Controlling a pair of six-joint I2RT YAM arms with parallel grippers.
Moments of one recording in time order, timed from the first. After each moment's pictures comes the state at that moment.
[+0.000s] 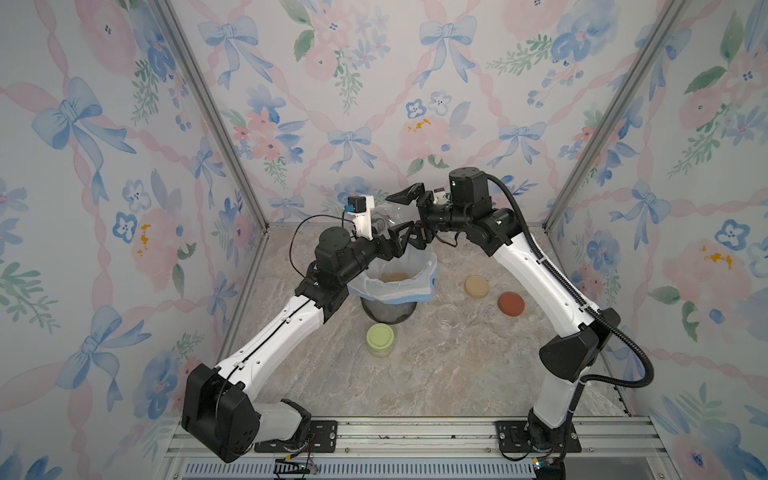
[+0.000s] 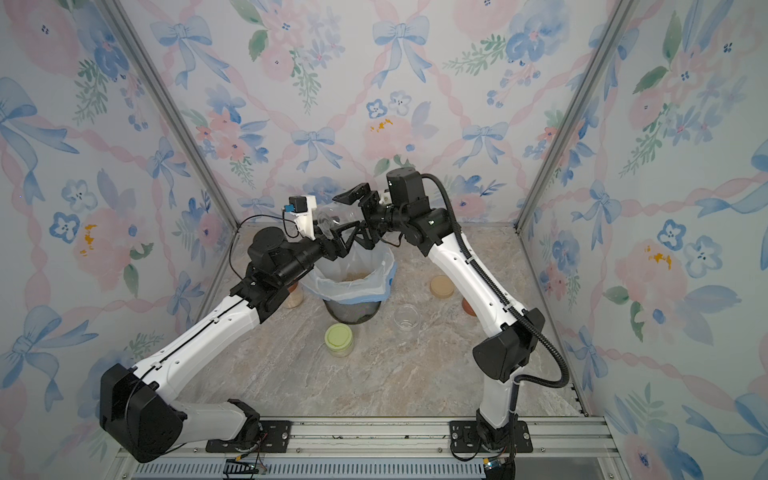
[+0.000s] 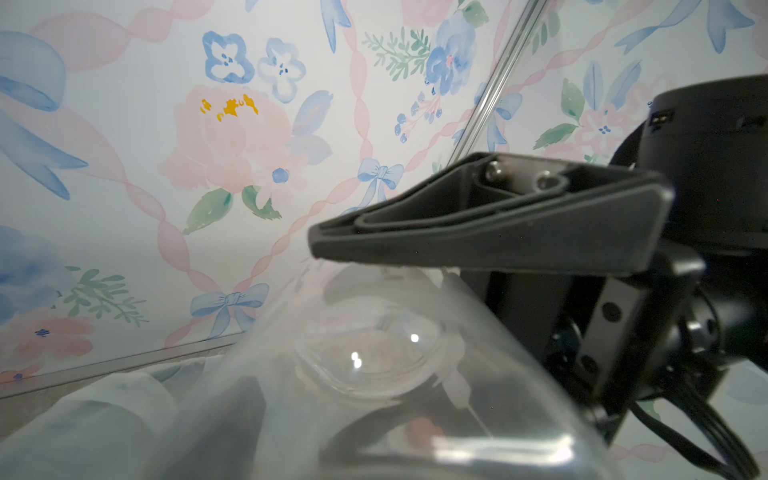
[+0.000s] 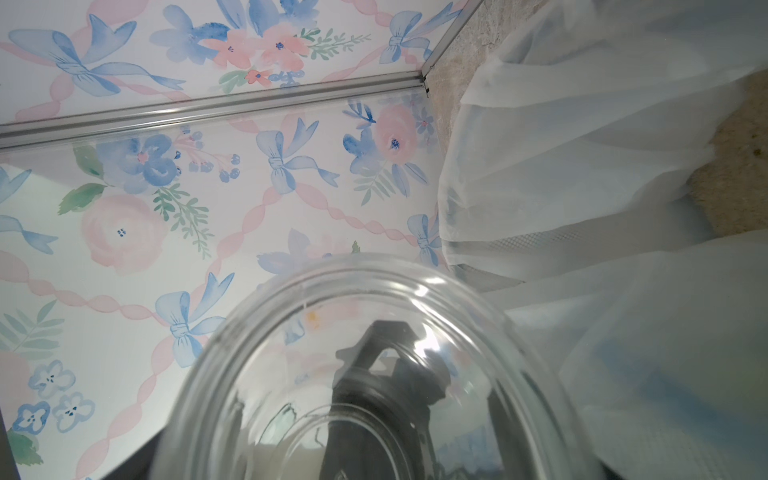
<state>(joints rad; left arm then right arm) -0.52 1.33 1.14 0.28 0.21 -0.43 0.61 1.86 2.13 -0.63 -0.50 1.48</state>
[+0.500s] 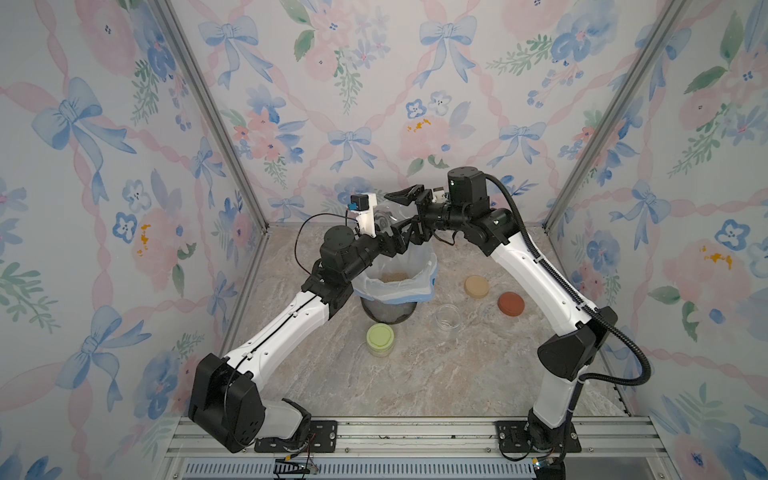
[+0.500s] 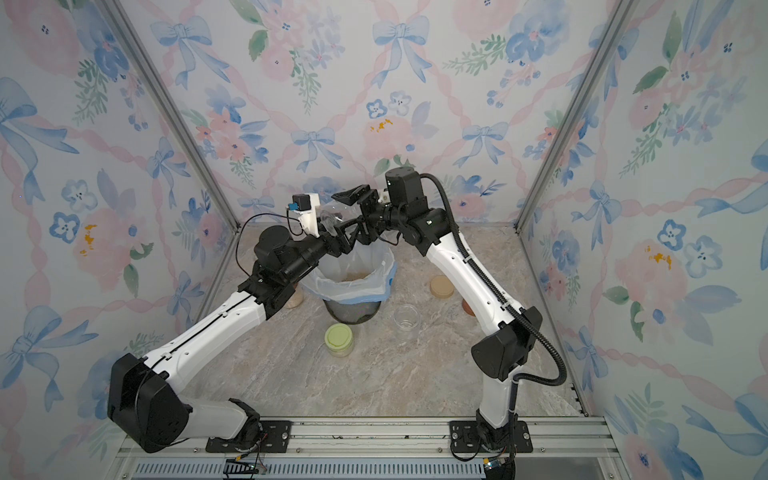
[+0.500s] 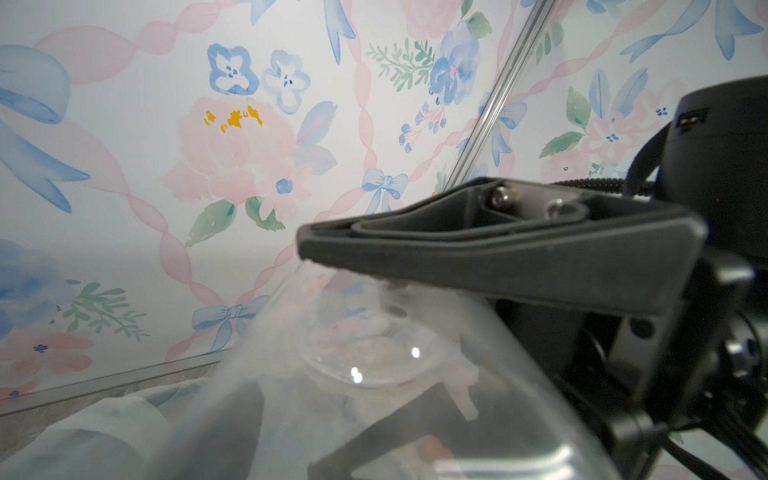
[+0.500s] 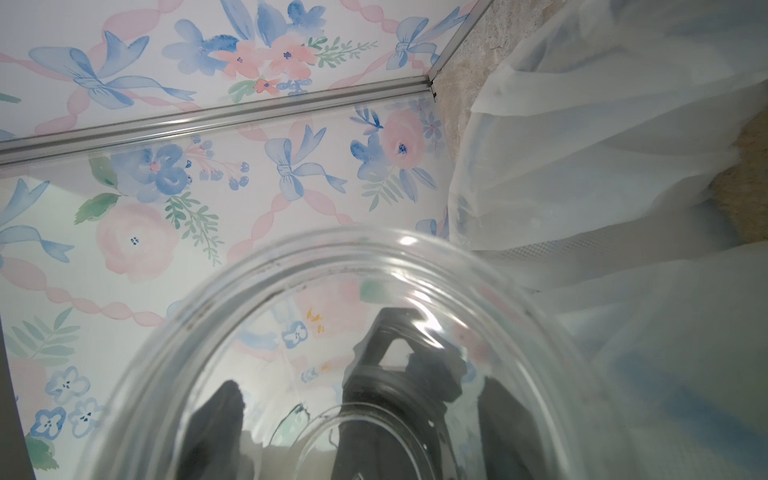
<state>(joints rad) -0.52 1.37 1.15 0.34 0.19 -0.43 0.61 1.87 2.13 -0.59 -0.49 1.51</state>
